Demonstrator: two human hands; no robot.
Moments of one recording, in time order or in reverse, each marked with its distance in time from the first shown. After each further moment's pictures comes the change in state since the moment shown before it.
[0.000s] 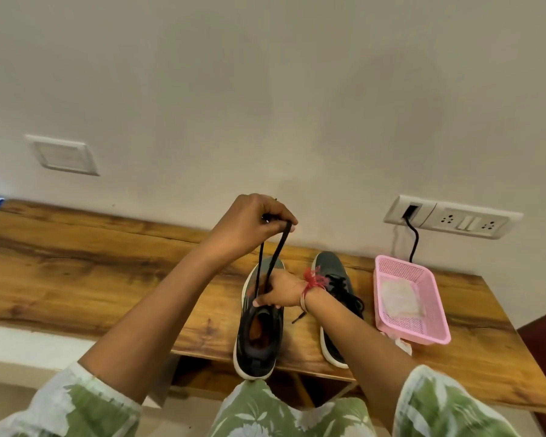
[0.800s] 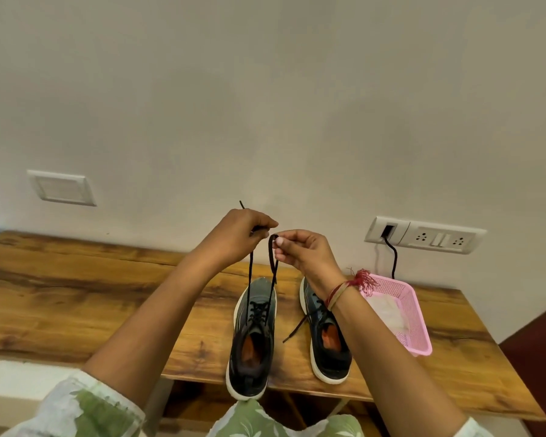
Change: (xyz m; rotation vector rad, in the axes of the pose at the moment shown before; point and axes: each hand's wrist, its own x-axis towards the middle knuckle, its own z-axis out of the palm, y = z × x) left_hand 0.012 0.015 -0.016 0.263 -0.043 -0.028; right_hand -0.075 -0.058 -0.069 1.008 0.572 -0.299
